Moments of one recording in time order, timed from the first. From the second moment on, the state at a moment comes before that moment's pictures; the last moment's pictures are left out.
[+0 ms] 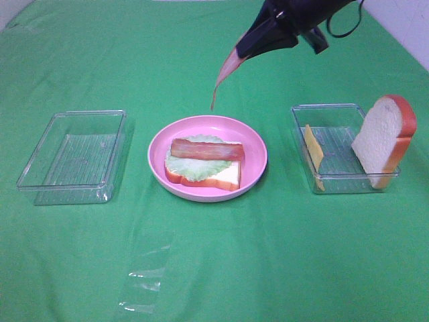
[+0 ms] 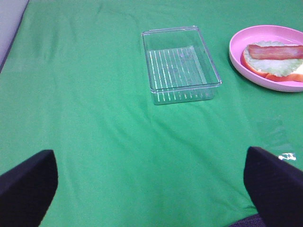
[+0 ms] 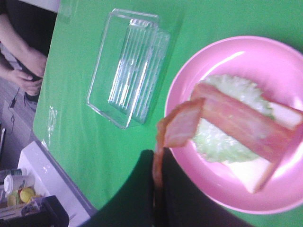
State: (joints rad) left arm 0.00 -0.01 -0.52 -0.10 1.08 0.08; right arm 0.21 1.99 -1.69 0.81 1.07 -0.36
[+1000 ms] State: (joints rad) left arm 0.00 -0.01 -0.52 -0.10 1.08 0.08; right arm 0.38 2.22 -1.67 0.77 0.93 -0.44
